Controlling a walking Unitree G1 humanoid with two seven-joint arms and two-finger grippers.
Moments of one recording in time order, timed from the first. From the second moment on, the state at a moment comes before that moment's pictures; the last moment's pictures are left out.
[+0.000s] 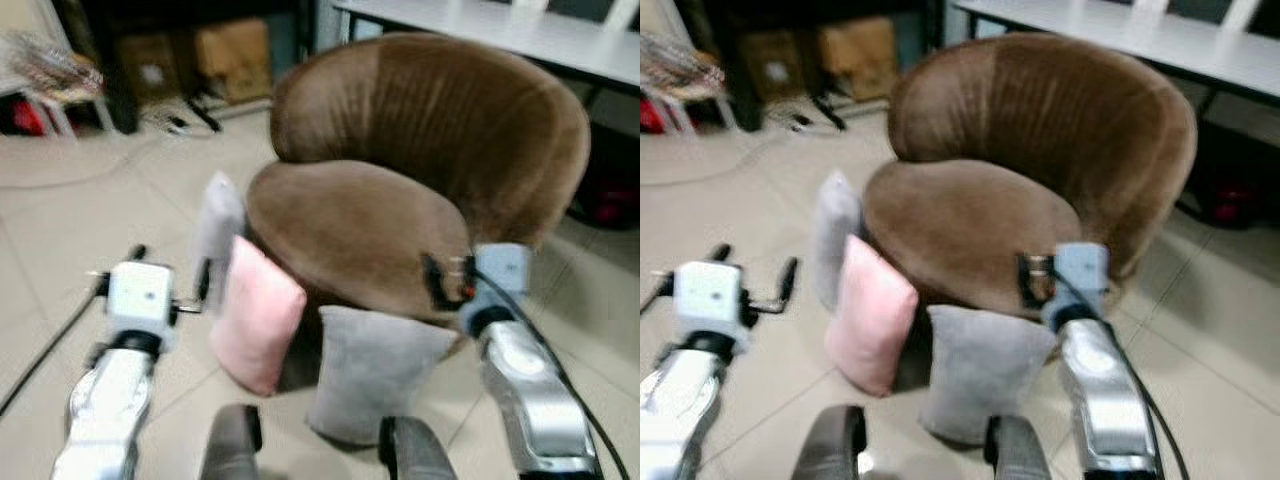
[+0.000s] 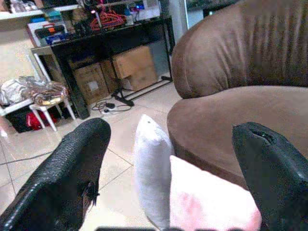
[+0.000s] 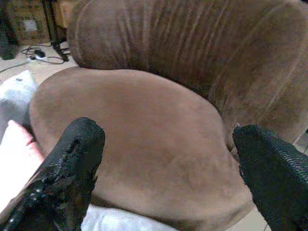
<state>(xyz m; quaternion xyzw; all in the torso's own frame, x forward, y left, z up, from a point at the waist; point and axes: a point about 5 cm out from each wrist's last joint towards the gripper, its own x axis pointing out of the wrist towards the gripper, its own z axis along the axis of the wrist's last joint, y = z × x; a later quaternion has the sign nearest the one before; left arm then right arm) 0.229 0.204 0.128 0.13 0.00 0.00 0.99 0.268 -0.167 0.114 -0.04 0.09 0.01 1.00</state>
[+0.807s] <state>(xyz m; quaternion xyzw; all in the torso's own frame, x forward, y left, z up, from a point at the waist) 0.233 0.192 0.128 0.15 -0.01 -0.03 0.99 0.269 -0.177 0.113 -0.04 0.10 0.00 0.99</state>
